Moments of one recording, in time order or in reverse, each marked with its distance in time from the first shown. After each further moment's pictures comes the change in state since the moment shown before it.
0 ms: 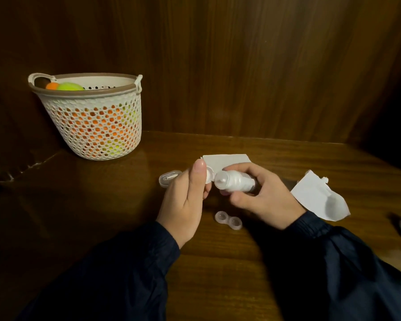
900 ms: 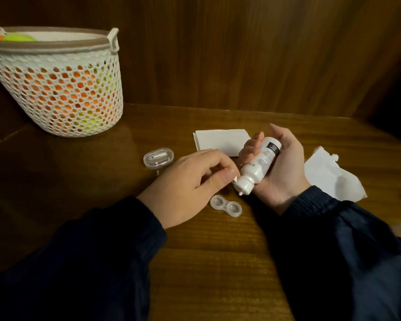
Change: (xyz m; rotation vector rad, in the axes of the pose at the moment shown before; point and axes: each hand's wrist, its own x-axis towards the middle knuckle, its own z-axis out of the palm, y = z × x) left_hand 0.023 -0.018 -0.004 0.307 -0.455 0.096; right_hand 0.041 0.023 0.003 1.411 0.210 0.427
